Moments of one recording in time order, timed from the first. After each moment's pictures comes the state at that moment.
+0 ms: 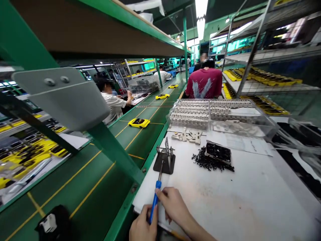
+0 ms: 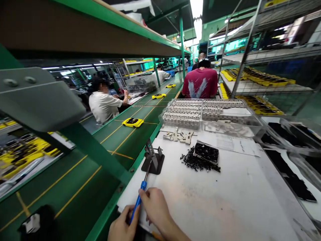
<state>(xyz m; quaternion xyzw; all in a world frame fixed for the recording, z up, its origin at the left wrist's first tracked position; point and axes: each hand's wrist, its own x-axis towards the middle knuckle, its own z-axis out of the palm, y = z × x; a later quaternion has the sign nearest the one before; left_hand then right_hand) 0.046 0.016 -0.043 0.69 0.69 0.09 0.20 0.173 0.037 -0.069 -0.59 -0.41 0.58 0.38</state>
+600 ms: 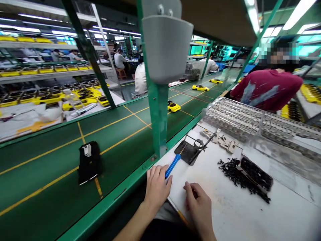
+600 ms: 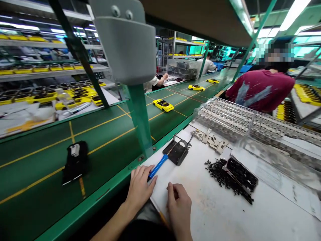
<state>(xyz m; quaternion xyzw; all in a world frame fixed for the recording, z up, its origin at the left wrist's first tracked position) 0.049 0.028 -0.075 0.70 0.67 0.23 0.10 0.203 -0.003 -0.090 -0.68 -0.46 0.42 0.38</state>
